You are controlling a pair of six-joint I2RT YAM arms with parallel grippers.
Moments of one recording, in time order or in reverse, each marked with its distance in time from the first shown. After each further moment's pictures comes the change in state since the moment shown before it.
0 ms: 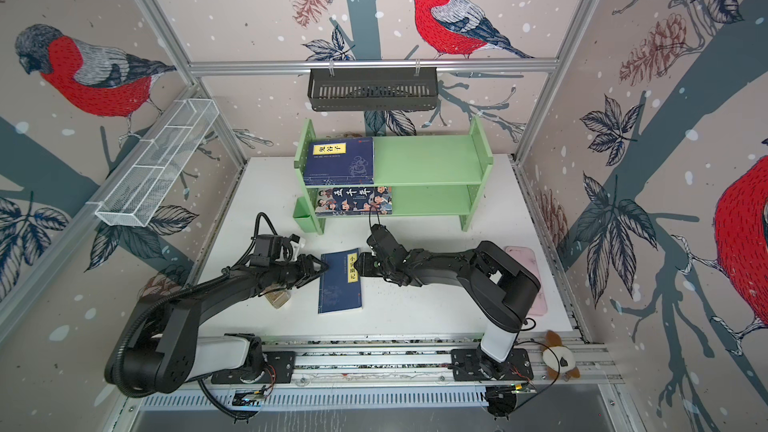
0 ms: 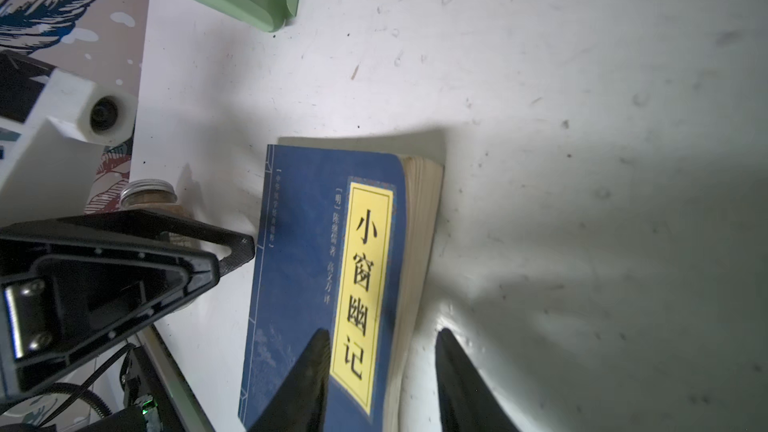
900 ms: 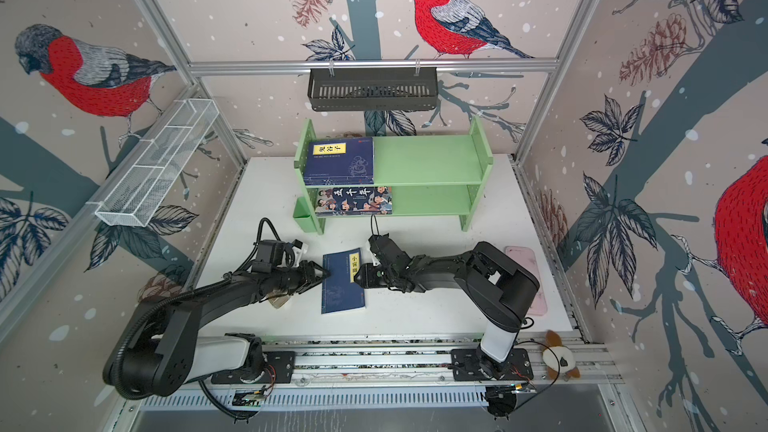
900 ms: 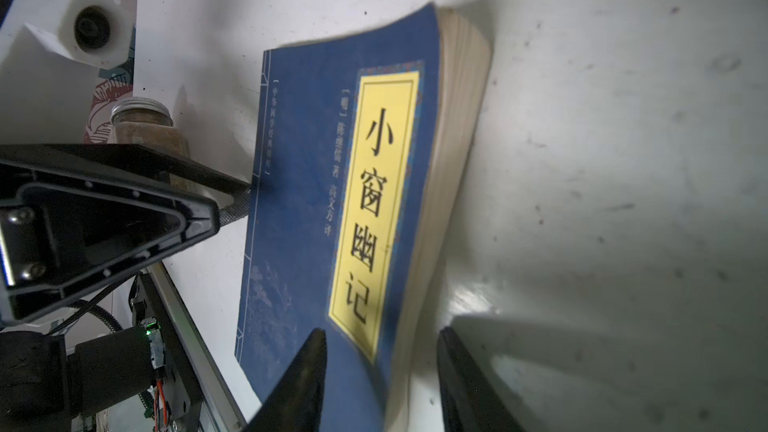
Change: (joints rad) left arm -0.039 0.008 -0.051 0.052 0.021 -0.009; right arm 0.015 0.042 -0.056 0.064 -0.133 -0.023
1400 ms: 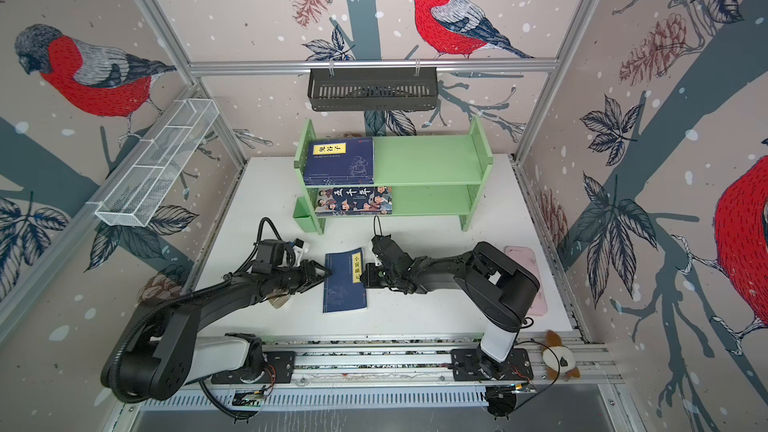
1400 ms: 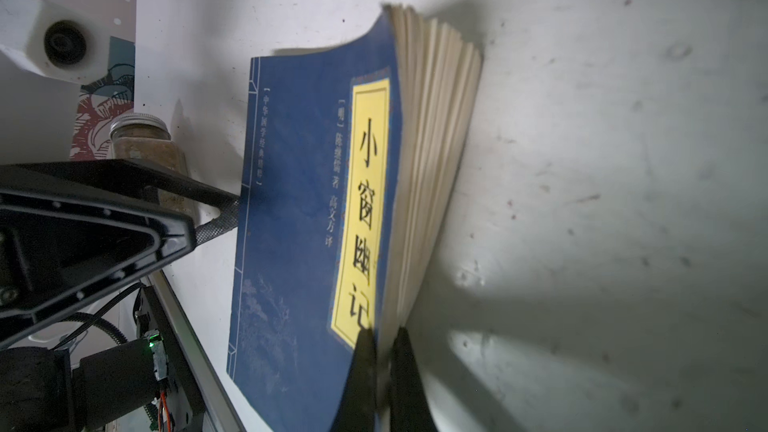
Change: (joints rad) left arm -0.009 -0.031 -0.007 0.020 0.012 -0.026; right arm -0.009 -0.011 -0.032 0.035 0.007 0.036
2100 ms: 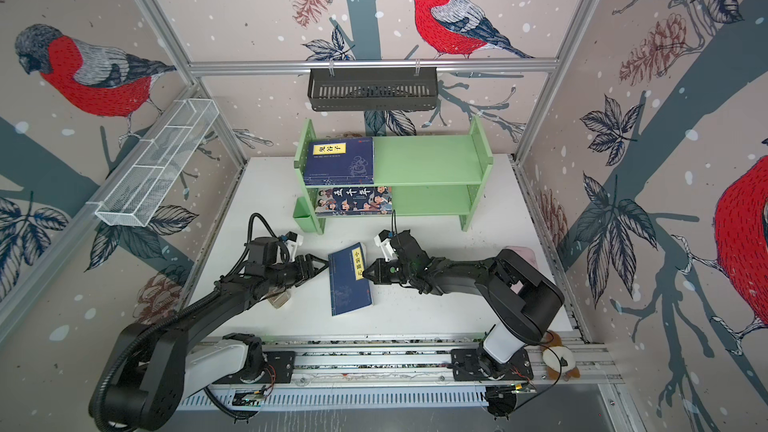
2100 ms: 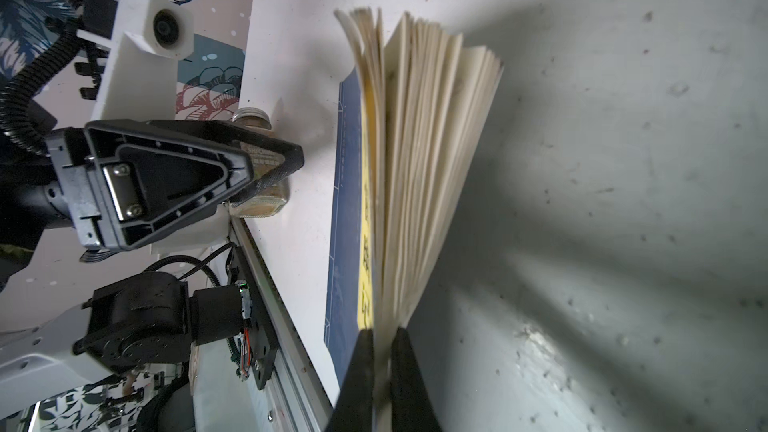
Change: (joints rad) left arm 0.027 -0.128 0.006 -0.024 -0.051 0.049; right arm -0.105 -0.139 -0.116 0.127 -0.217 -0.017
